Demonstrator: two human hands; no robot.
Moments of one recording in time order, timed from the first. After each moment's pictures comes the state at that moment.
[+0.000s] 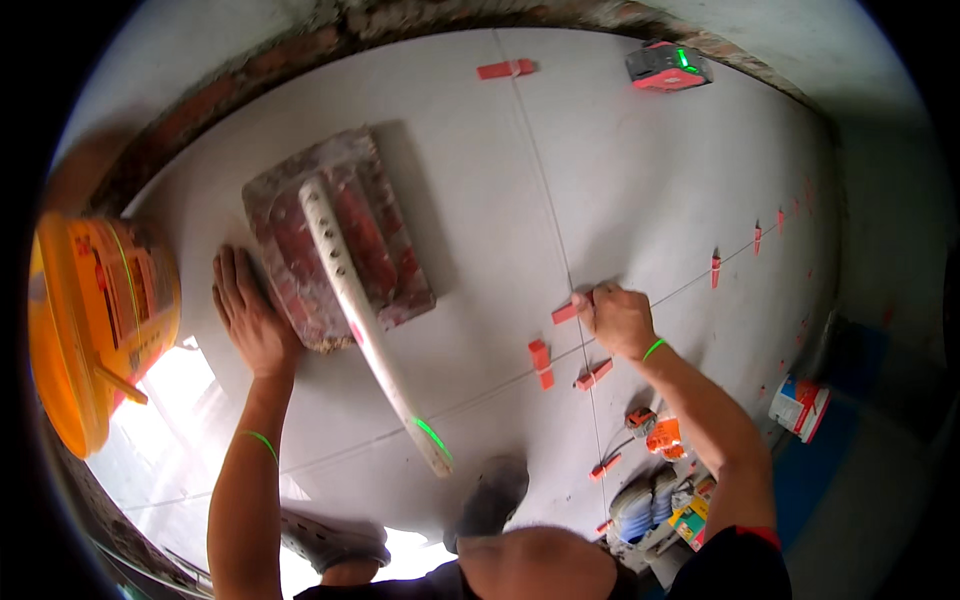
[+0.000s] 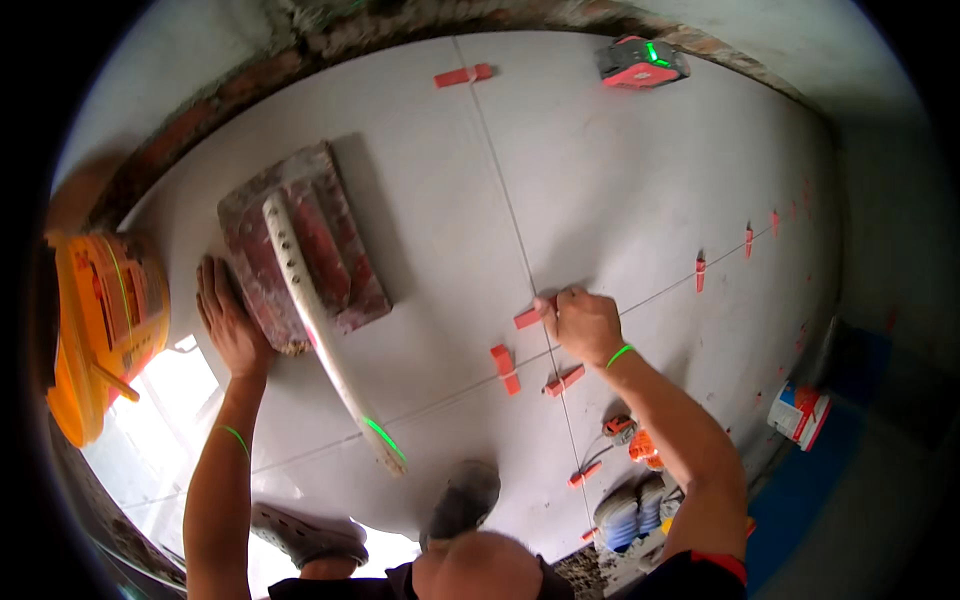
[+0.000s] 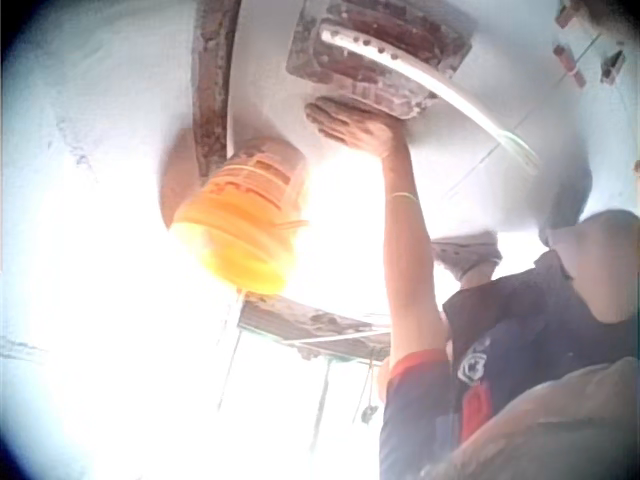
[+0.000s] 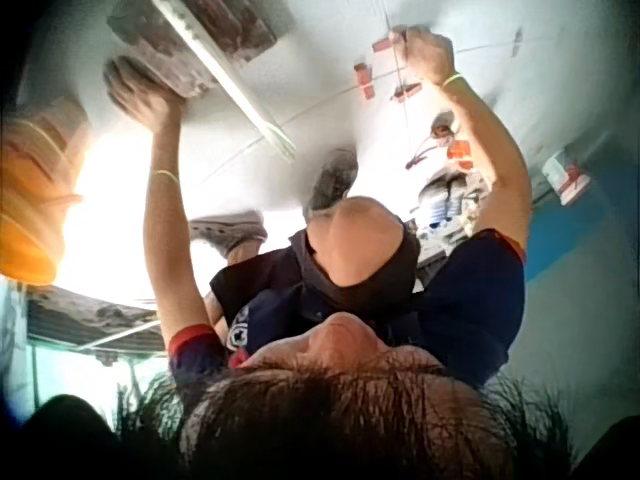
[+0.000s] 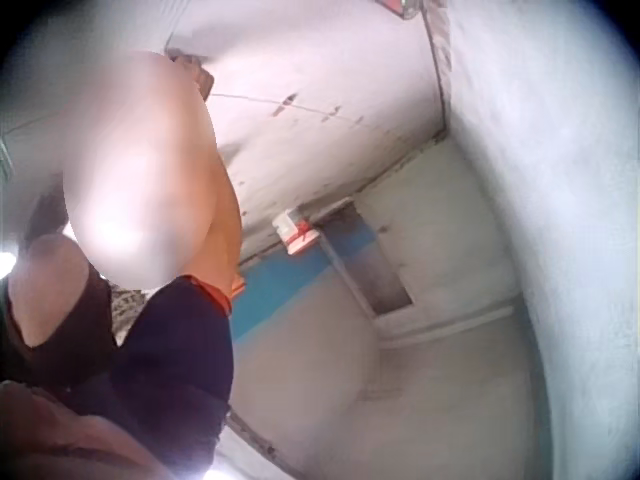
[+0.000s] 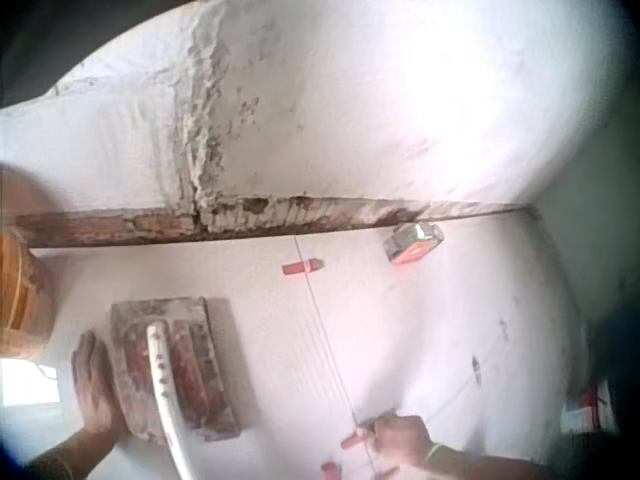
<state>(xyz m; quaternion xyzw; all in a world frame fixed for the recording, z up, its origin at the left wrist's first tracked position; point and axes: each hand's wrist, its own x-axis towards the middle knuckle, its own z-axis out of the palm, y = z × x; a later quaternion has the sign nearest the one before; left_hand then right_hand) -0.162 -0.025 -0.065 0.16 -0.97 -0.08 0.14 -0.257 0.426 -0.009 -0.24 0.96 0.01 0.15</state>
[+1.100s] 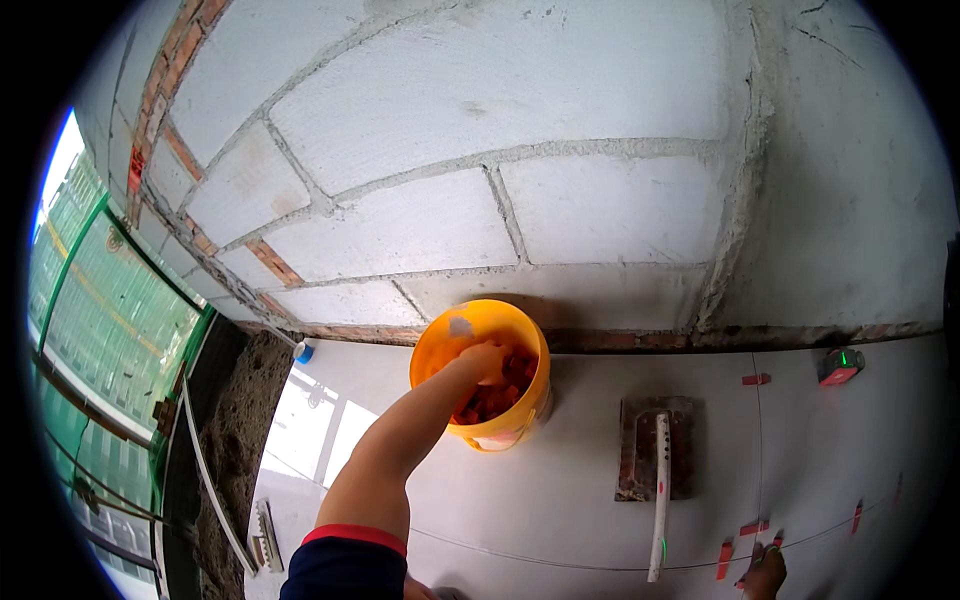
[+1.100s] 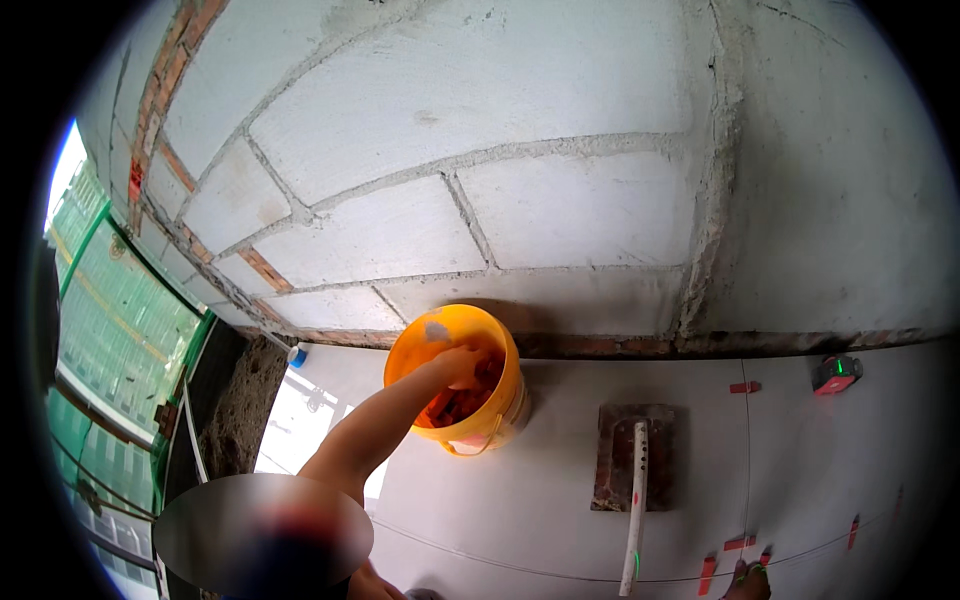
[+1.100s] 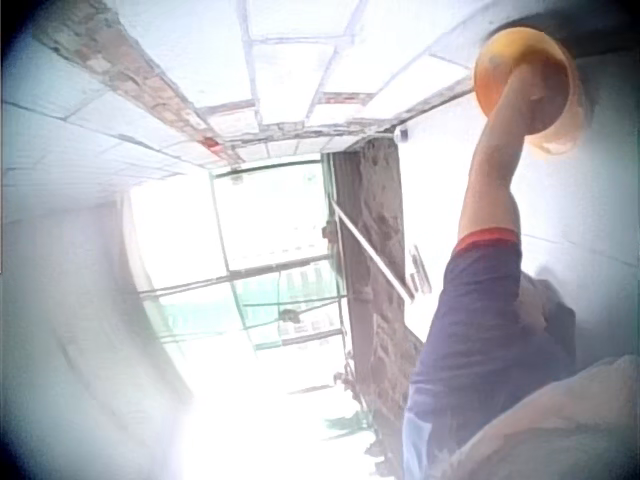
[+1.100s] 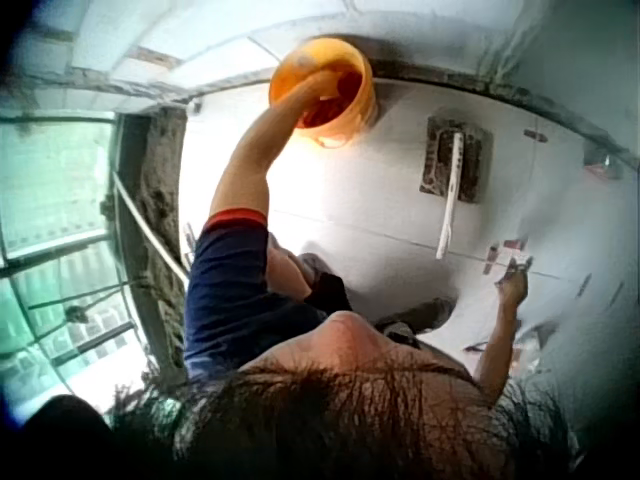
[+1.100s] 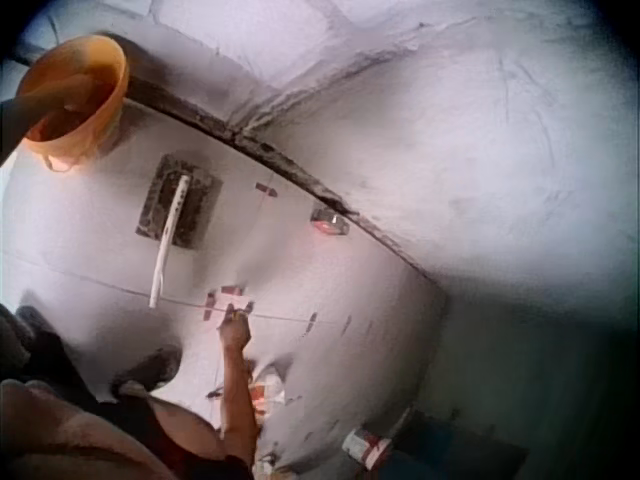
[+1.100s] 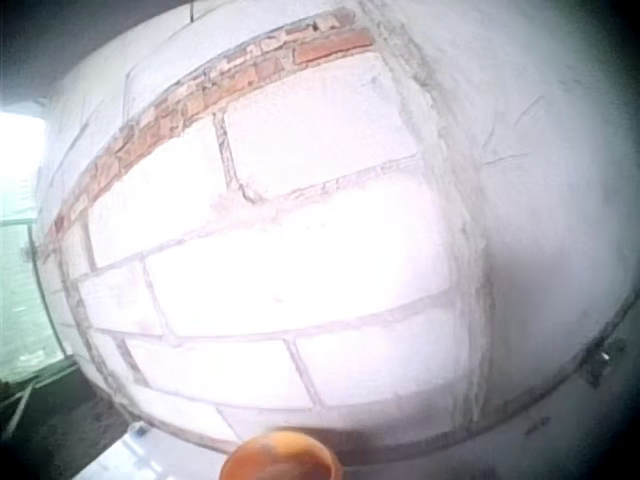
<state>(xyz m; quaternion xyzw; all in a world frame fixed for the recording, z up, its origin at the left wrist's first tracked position) -0.202 -0.289 0.094 0.14 -0.96 -0.02 -0.25 -0.169 0.431 0.003 0.06 0.99 -0.07 0.13</state>
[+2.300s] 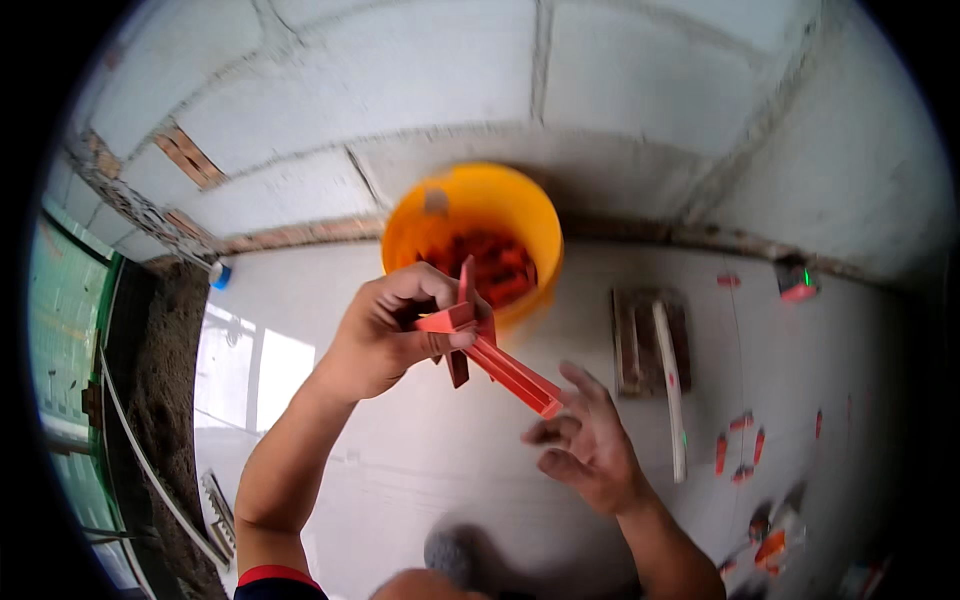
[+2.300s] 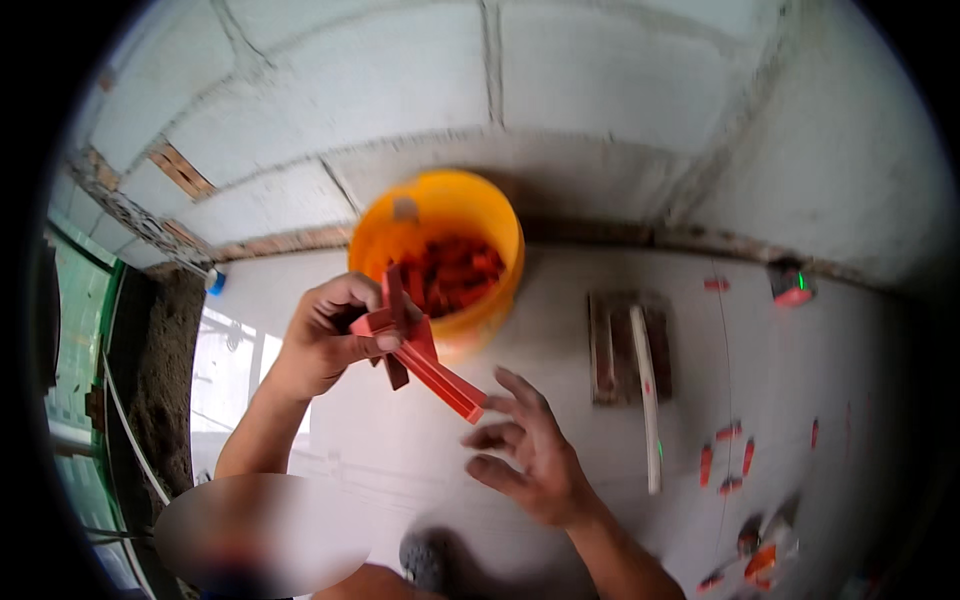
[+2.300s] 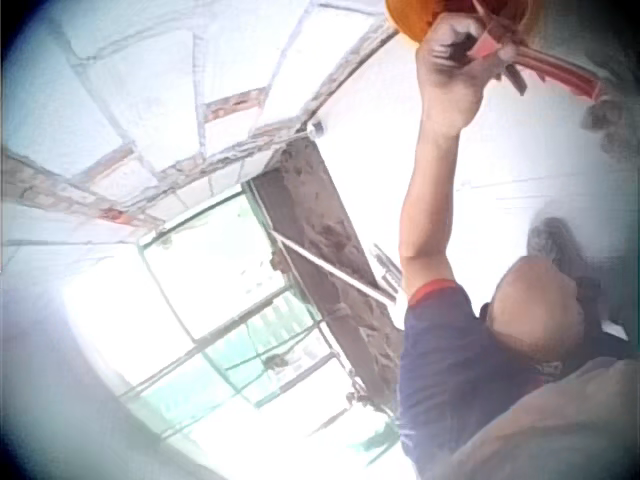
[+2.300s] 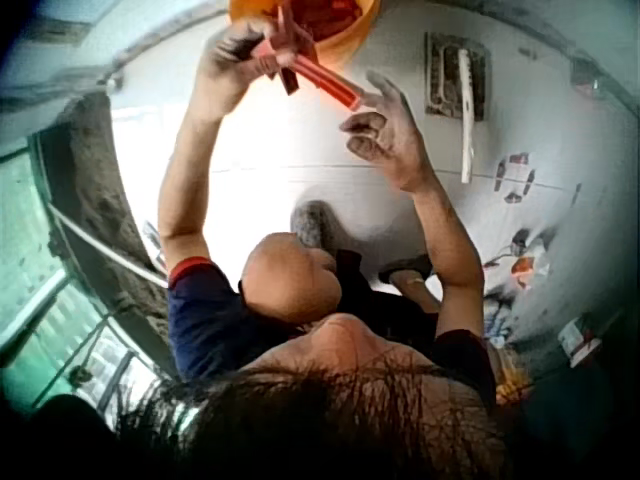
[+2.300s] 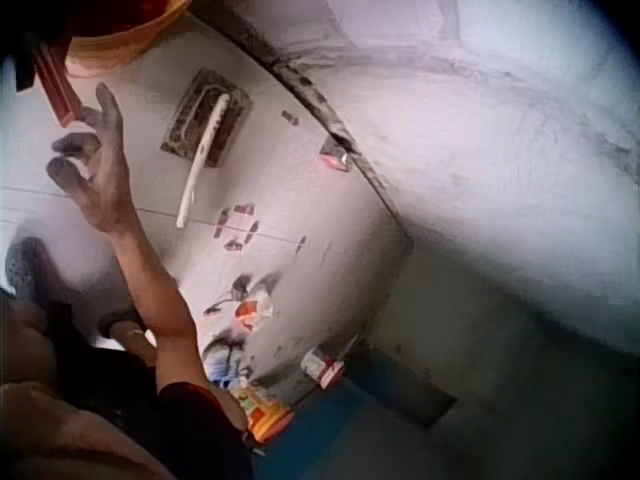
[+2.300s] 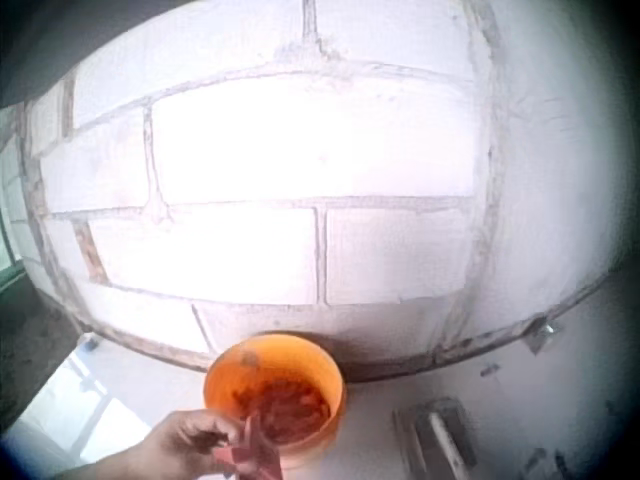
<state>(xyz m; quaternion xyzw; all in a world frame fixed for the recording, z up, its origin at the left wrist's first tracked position) -0.011 -0.237 0.247 0.03 -0.69 -0.72 0.06 -0.048 0.021 0.186 -0.21 0.49 -0.77 0.36</state>
